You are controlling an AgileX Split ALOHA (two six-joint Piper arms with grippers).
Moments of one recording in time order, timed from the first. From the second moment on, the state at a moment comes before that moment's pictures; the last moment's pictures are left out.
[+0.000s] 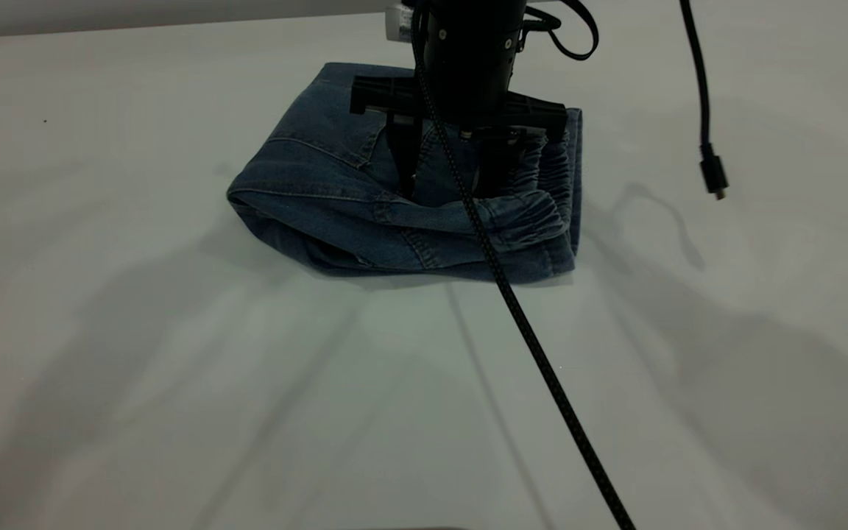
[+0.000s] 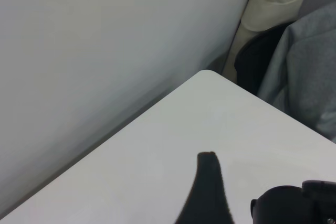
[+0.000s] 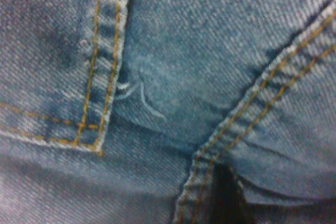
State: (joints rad) left arm -0.35 1.68 -1.43 -1.15 0.42 1.15; right arm 0.50 2.57 -2.07 0.35 1.15 0.44
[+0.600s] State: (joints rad) left arm -0.35 1.50 -1.43 -0.90 0.53 1.01; right arm 0.50 2.20 -2.06 0.04 1.23 0.31
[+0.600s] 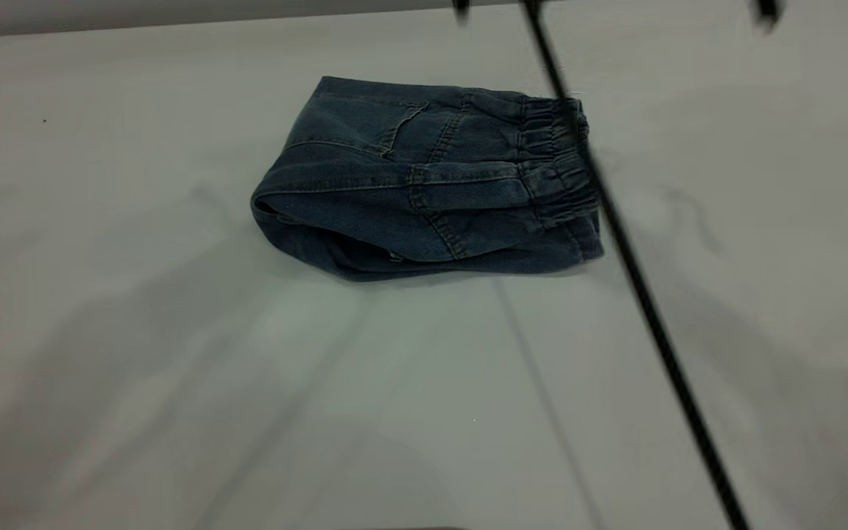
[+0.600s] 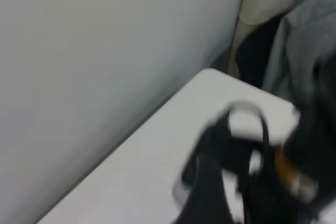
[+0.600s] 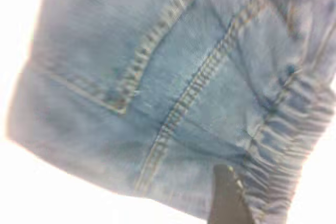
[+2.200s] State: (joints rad) left arm -0.35 0.88 -0.79 0.03 1.17 0.08; right arm 0.50 0.56 -0.58 -0.05 1.12 0.17
